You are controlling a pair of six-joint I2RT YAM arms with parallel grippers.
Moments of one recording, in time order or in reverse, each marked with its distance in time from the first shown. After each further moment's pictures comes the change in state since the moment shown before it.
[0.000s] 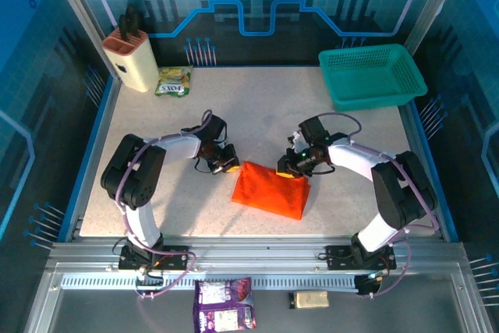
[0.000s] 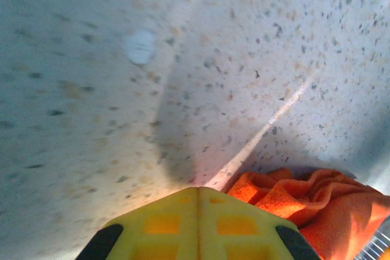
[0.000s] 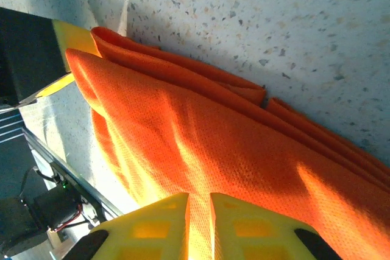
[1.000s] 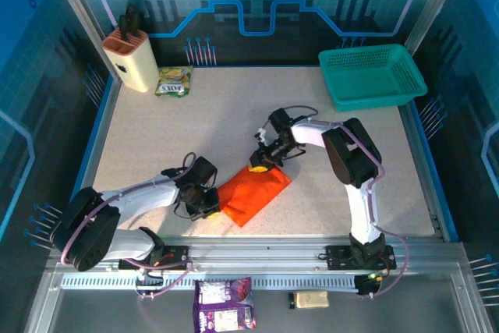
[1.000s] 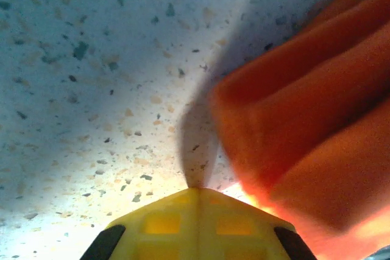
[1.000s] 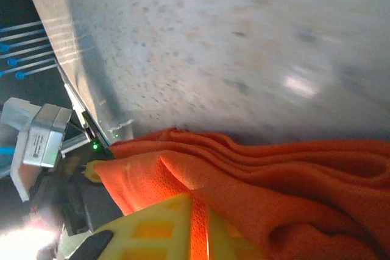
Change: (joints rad) left arm -0.185 -0.493 -0.458 -0.180 -0.119 -0.209; right arm 0.068 0.515 0.427 -0.109 -0.293 -0.200
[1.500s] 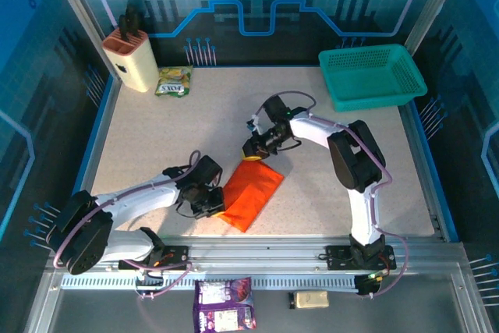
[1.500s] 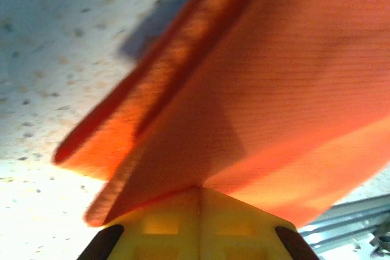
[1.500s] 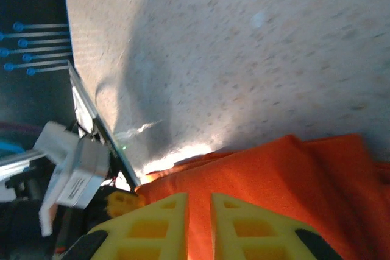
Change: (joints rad) left arm -0.089 -0.046 0.042 -0.043 0.000 0.003; right arm 0.060 -0.042 0.127 -0.020 0.024 -0.045
